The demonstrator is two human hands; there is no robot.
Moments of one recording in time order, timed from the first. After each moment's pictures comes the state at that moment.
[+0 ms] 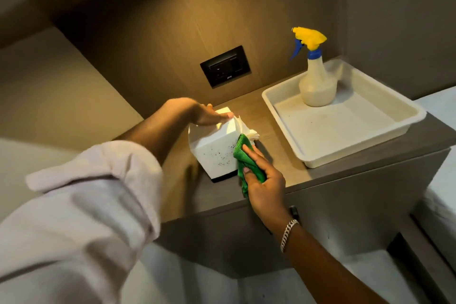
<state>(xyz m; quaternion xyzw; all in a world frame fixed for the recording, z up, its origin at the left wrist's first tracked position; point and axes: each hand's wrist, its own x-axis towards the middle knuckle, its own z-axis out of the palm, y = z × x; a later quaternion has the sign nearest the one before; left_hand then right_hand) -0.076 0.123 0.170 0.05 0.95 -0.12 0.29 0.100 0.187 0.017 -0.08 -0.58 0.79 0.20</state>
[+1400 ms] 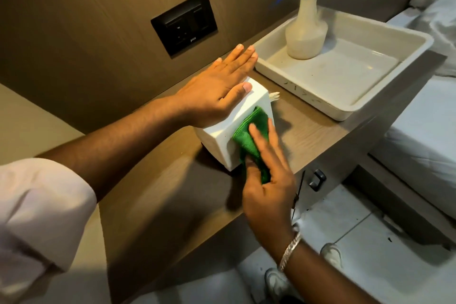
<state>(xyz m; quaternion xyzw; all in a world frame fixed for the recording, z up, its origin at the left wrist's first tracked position) -0.130 0.075 0.109 0.63 0.77 0.05 0.07 0.058 0.060 0.013 -0.25 -0.67 0.57 0.42</state>
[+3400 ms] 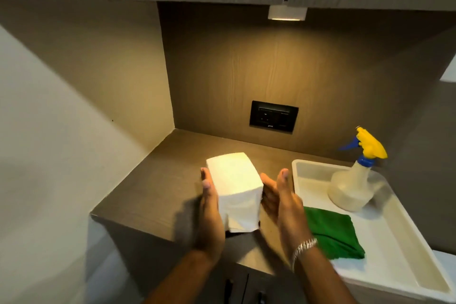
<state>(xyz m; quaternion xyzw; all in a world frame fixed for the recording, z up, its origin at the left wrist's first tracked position) 0.043 0.117 0.059 -0.06 0.58 0.80 -0.14 0.022 0.252 0.081 -0.01 -0.66 0.75 -0.06</state>
